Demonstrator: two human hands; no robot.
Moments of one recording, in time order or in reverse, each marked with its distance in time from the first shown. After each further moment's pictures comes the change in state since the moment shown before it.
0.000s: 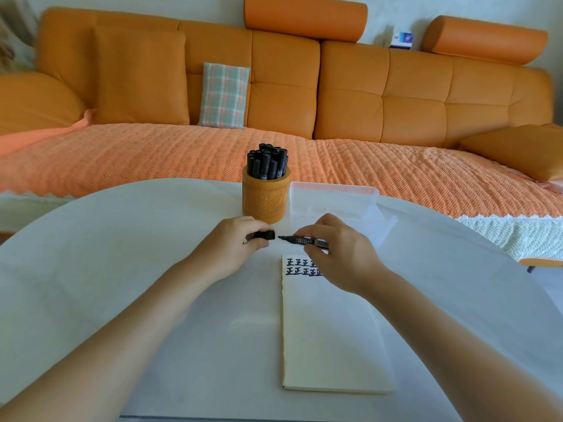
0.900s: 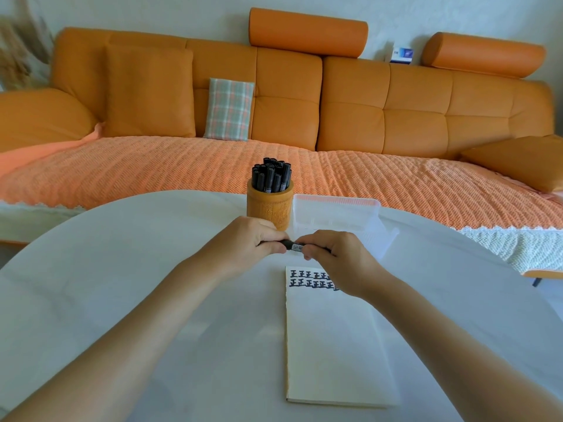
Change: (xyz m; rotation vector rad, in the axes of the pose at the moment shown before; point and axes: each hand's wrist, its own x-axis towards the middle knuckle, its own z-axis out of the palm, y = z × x) left_hand 0.007 0.031 -0.021 -0.010 -0.100 0.212; right_hand 0.006 -0.012 -0.016 0.351 -0.115 0.034
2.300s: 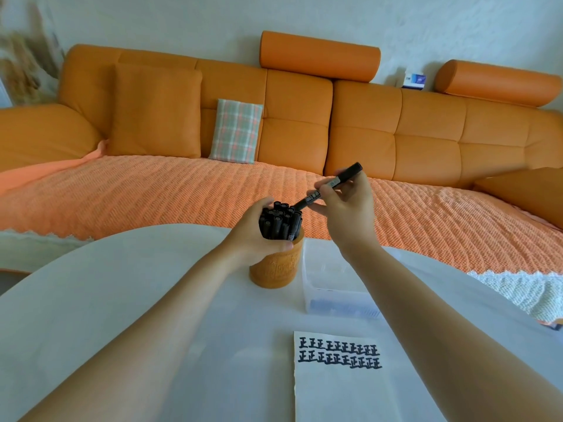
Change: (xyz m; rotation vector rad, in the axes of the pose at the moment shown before) left_hand 0.106 -0.070 -0.024 -0.428 0.229 -0.342; right_hand 0.158 -0.028 -0.034 0.719 0.559 -0.015
